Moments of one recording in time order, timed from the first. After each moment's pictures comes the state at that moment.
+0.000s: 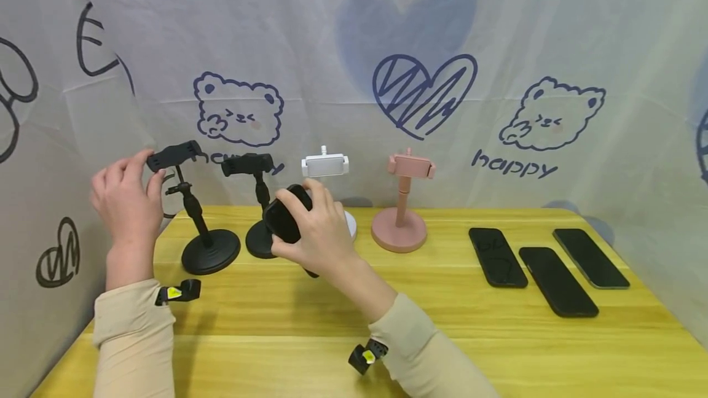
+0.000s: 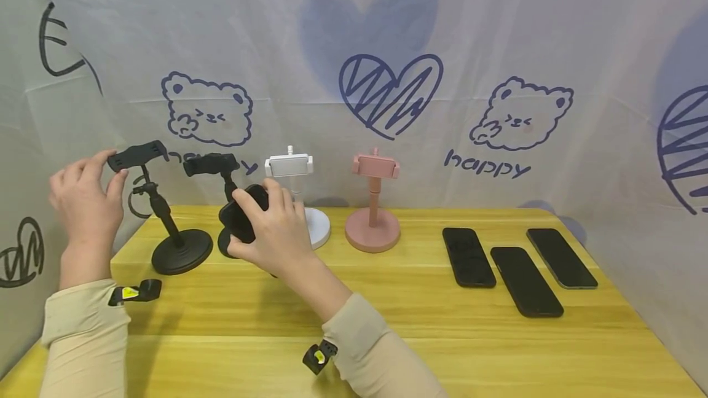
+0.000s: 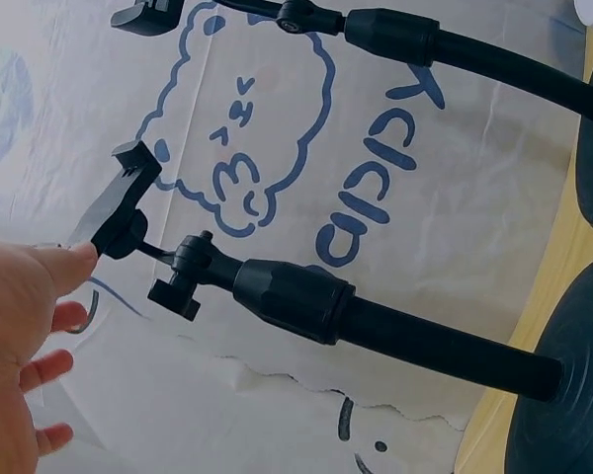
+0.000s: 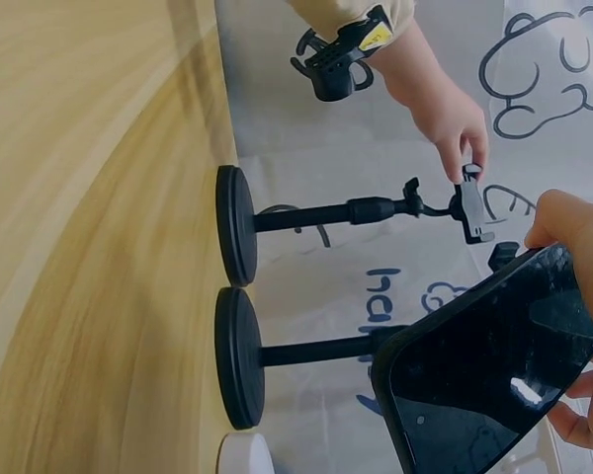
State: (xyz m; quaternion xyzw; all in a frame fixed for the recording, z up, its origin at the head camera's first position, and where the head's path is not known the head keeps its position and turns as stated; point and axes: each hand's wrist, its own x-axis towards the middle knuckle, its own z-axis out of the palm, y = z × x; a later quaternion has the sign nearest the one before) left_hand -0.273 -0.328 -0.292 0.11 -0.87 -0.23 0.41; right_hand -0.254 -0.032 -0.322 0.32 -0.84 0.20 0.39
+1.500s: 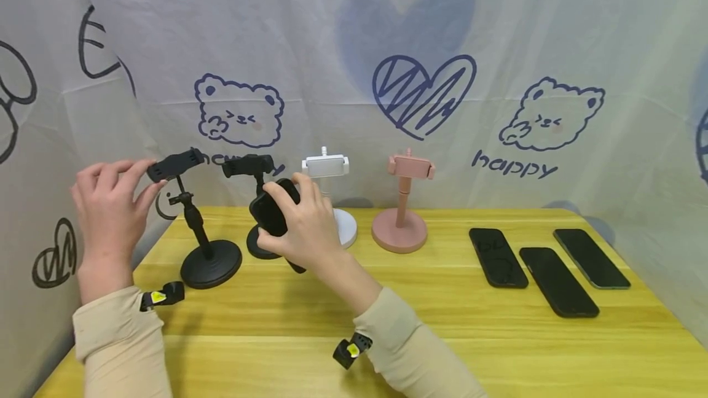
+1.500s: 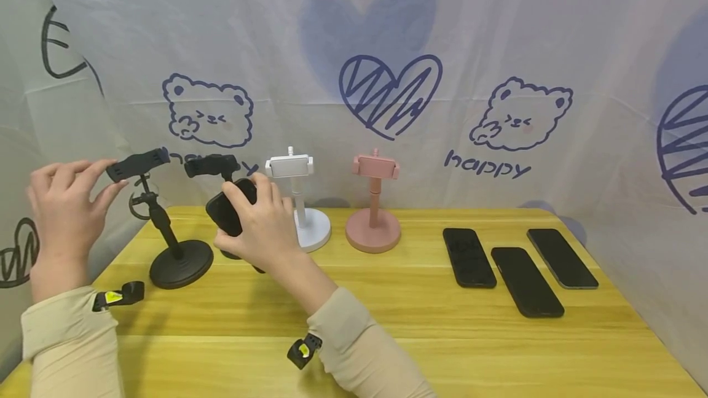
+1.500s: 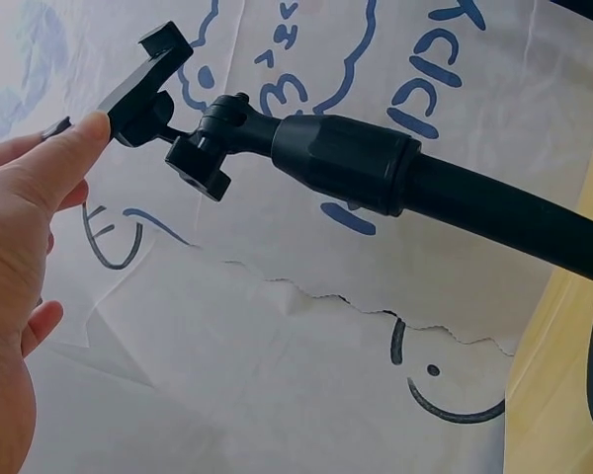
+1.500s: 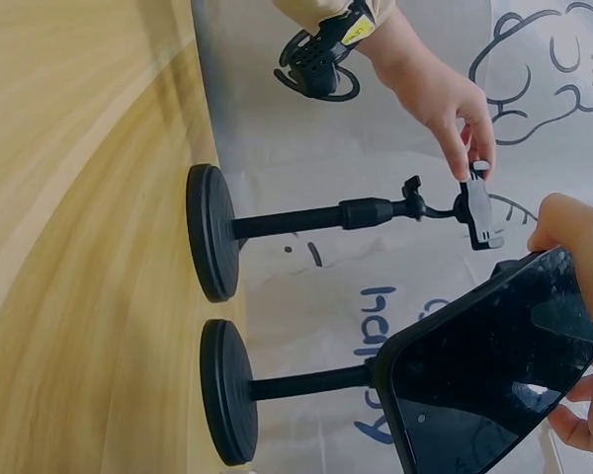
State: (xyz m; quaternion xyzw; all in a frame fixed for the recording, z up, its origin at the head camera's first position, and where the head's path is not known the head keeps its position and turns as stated) left_hand -0.258 -0.350 -0.296 -0.08 -0.84 -0.11 0.53; right_hand -0.260 -0.052 -0.315 0.31 -0.84 0.22 0.39
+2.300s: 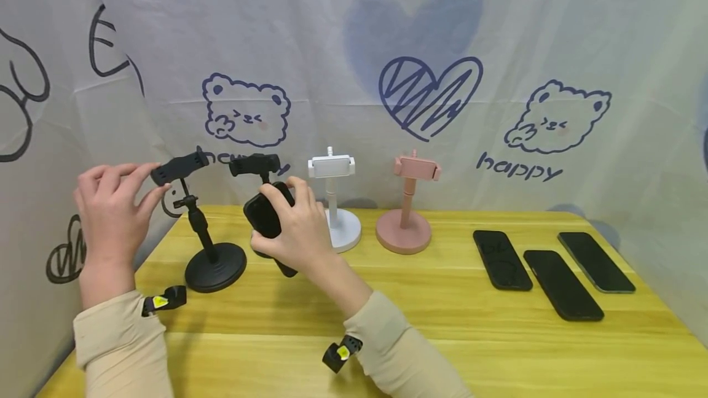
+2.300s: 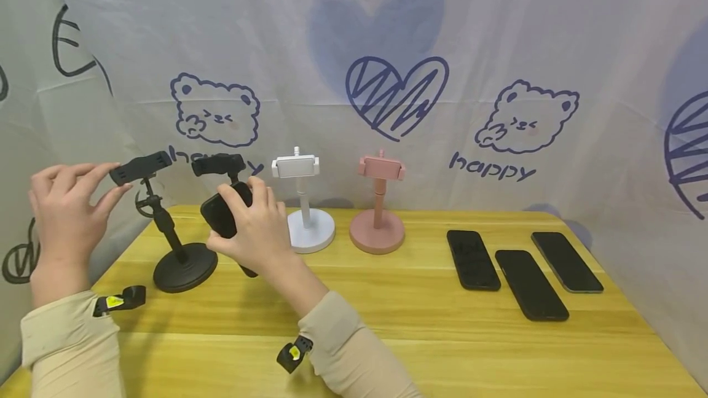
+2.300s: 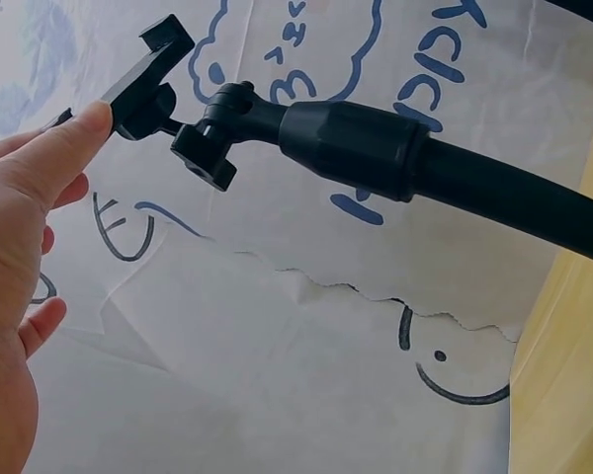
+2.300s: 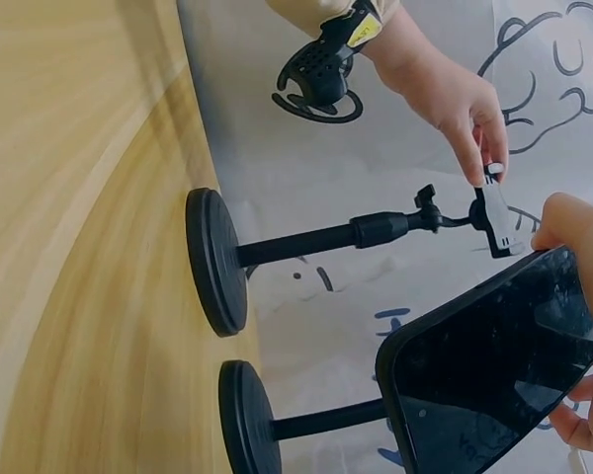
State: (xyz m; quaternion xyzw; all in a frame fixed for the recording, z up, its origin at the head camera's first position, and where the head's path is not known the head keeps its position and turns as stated) left_hand -0.244 -0.347 -0.296 -0.07 -0.84 -0.13 0.53; right_hand -0.258 -0.073 -0.322 0.31 -0.84 0.24 0.39
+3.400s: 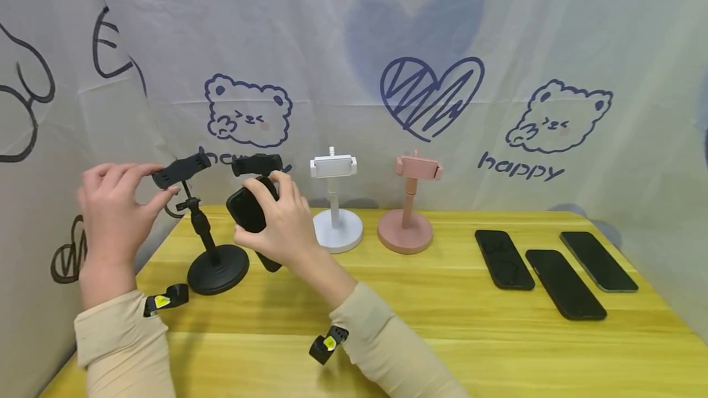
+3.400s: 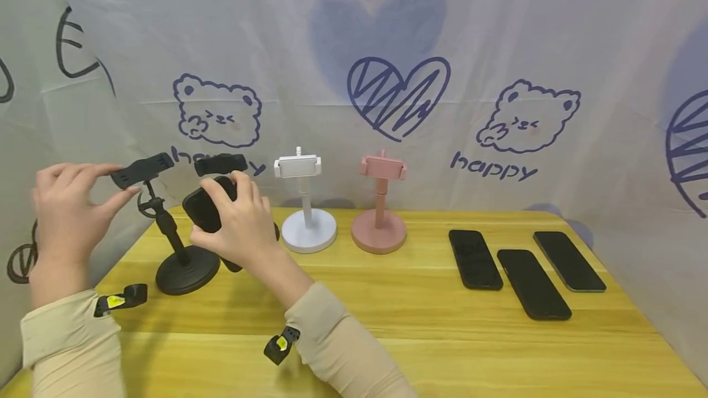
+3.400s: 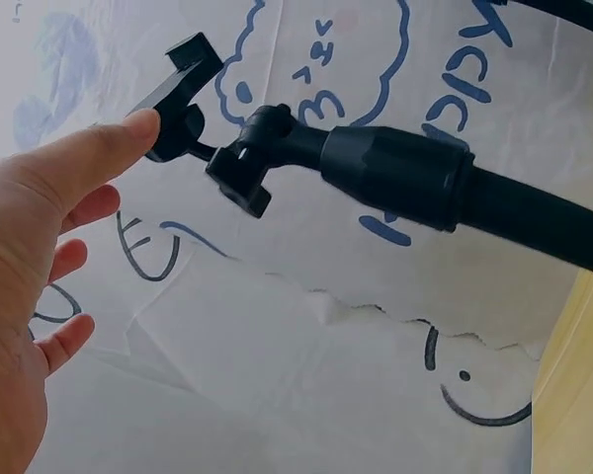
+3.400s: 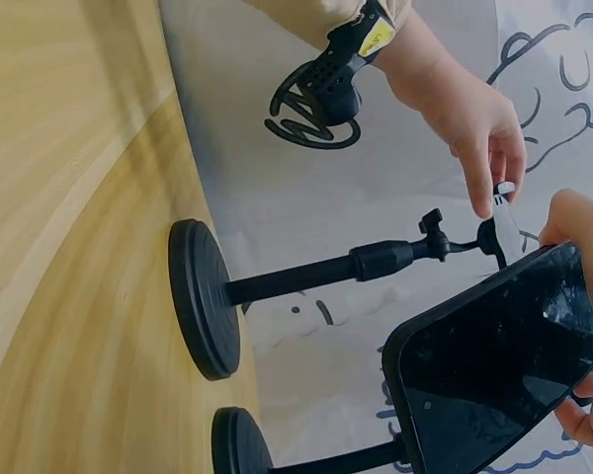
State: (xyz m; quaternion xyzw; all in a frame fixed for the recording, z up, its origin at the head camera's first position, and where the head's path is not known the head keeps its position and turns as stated) left_hand -0.237 -0.342 -0.283 -0.06 -0.85 -0.14 0.50; right_hand -0.262 -0.095 -0.314 0.33 -0.83 0.26 0.37
